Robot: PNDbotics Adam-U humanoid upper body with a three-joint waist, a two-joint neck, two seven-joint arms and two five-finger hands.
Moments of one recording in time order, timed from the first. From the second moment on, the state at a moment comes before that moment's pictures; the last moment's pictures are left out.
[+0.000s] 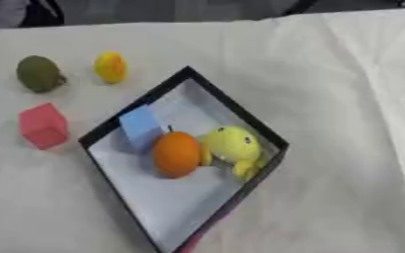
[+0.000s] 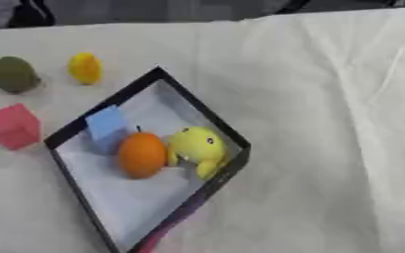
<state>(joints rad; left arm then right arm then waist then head) -0.67 1.06 -0.29 -1.45 -0.34 0.01 -0.87 -0.45 -0.77 -0.02 -1.83 -0.23 0.28 -0.20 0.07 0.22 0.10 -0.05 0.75</state>
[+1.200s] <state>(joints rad) -0.75 0.93 -0.37 -1.29 -0.40 0.05 -0.89 -0.45 -0.75 -0.02 -1.82 -0.24 0.28 -0.20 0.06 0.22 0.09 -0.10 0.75</state>
